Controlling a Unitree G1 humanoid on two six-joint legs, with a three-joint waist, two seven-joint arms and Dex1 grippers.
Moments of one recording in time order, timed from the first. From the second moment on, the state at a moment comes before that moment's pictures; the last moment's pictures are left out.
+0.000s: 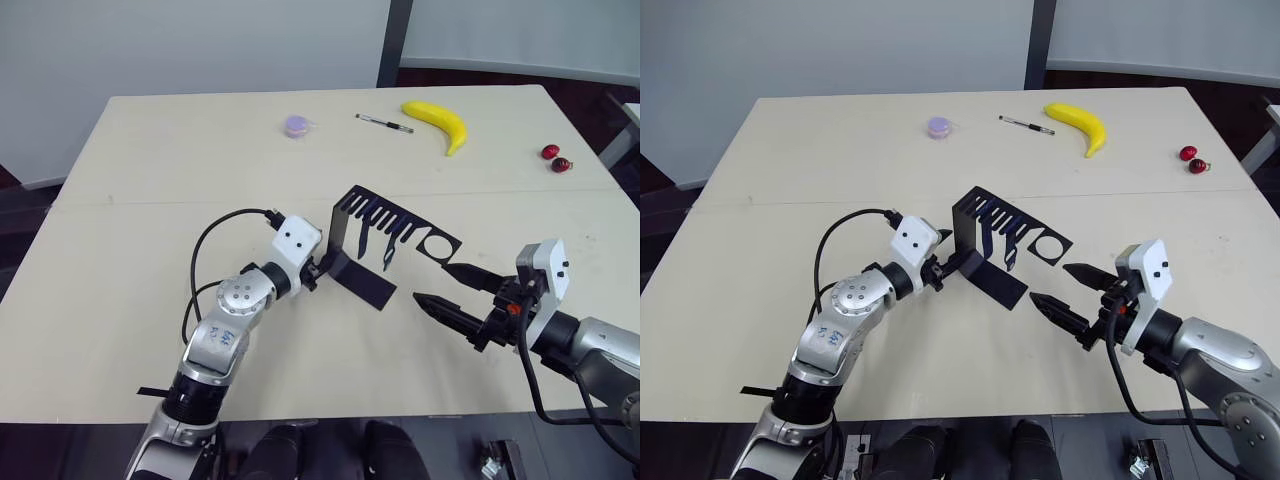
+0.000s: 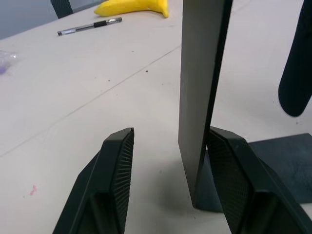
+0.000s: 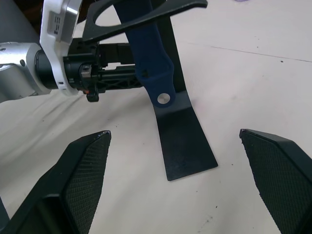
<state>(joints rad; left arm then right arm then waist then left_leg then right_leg) -0.43 0.22 -0.21 -0.25 -0.05 0.55 -0.30 0.05 -0.76 -0.38 -0.68 0.99 0.80 0.51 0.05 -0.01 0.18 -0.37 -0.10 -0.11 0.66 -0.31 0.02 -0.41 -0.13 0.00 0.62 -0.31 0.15</state>
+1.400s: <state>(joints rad) -0.48 0.07 -0.21 -0.10 0.05 0.42 -0.16 -0.27 -0.38 -0.01 -0.78 0.63 0.92 -0.06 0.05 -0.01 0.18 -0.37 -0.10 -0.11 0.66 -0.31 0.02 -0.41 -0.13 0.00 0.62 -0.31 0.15</state>
